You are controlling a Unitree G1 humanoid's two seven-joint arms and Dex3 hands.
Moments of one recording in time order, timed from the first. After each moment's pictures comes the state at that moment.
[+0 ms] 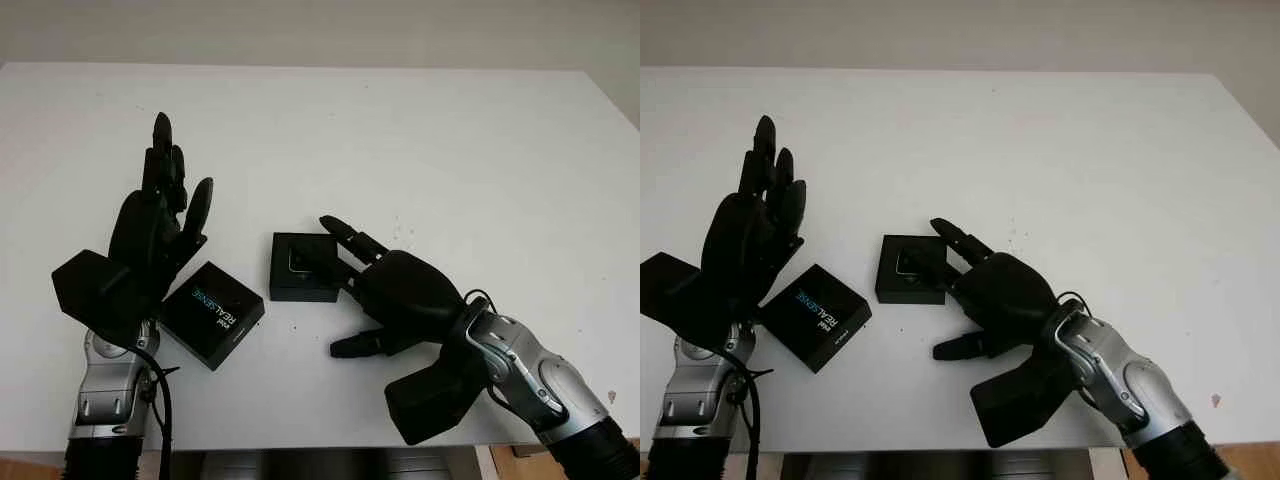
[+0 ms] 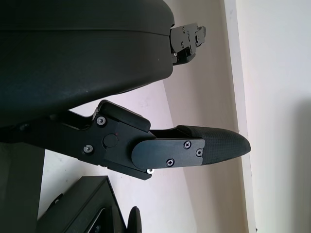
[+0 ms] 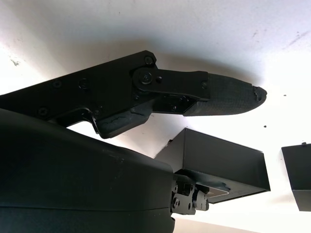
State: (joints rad) left arm -0.20 0.21 0.16 -0.02 -0.10 -0.10 -0.13; right arm -0.24 -0.54 0.34 -0.06 -0.84 -0.33 0.26
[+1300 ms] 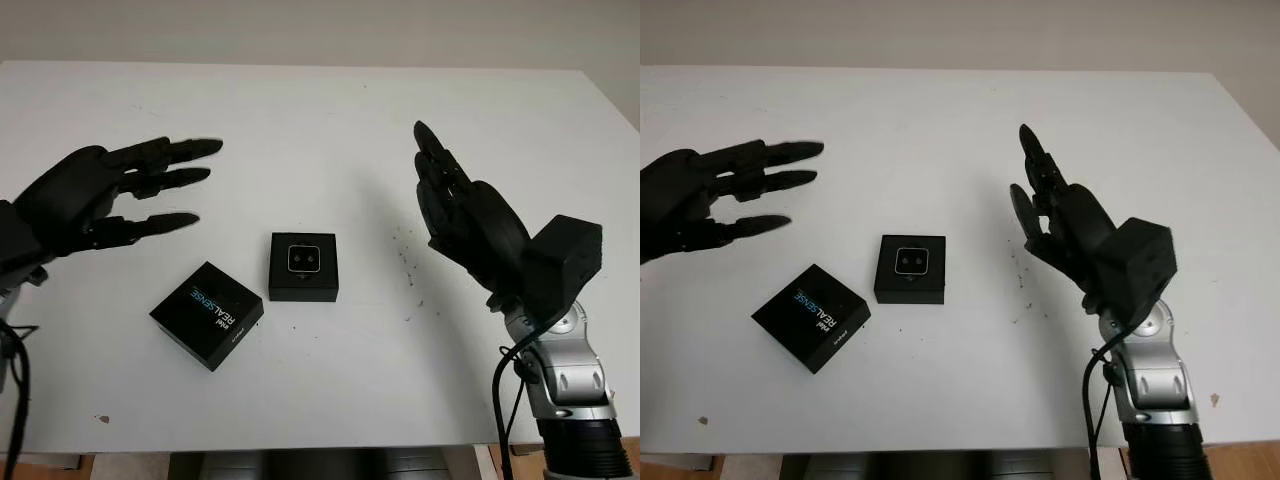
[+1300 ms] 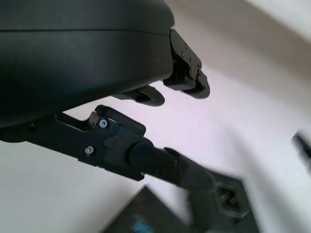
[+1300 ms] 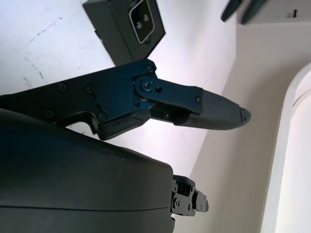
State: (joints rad) left arm -0.37 0.94 0.17 0.04 0.01 -0.20 -0.80; right arm -0.27 -0.30 -0.11 -0.10 0.17 0.21 0.33
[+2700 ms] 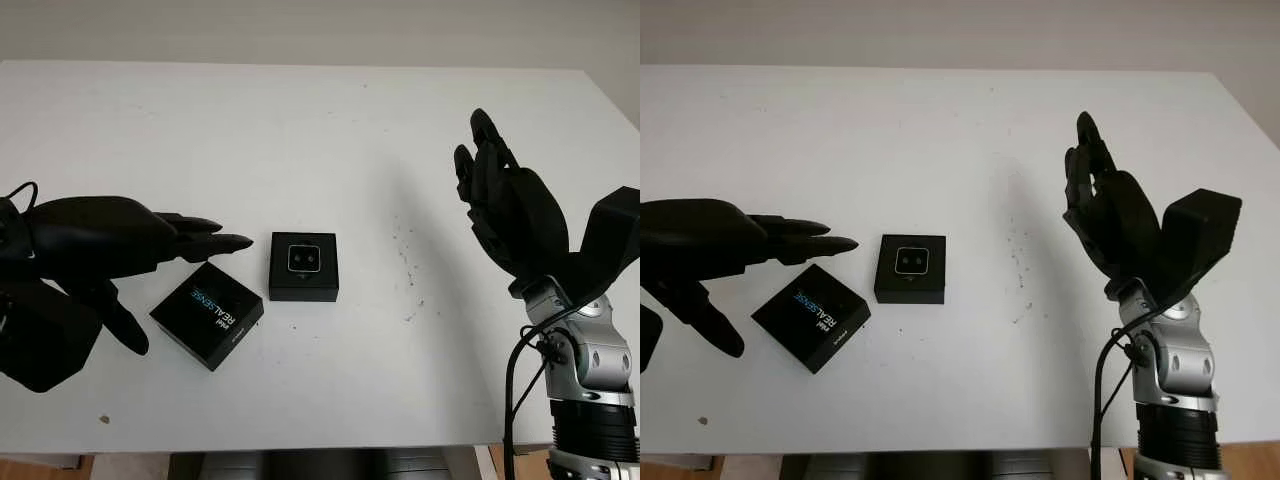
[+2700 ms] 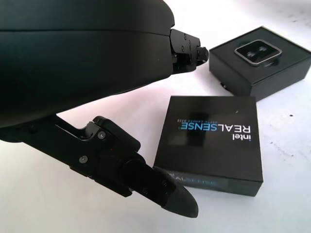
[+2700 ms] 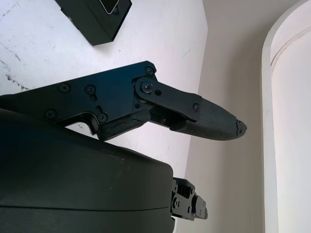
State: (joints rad) left arm -0.33 1.10 0.01 -0.09 0.23 -0.41 -0.93; right arm -0.33 -0.29 -0.21 -0.06 0.30 0.31 0.27
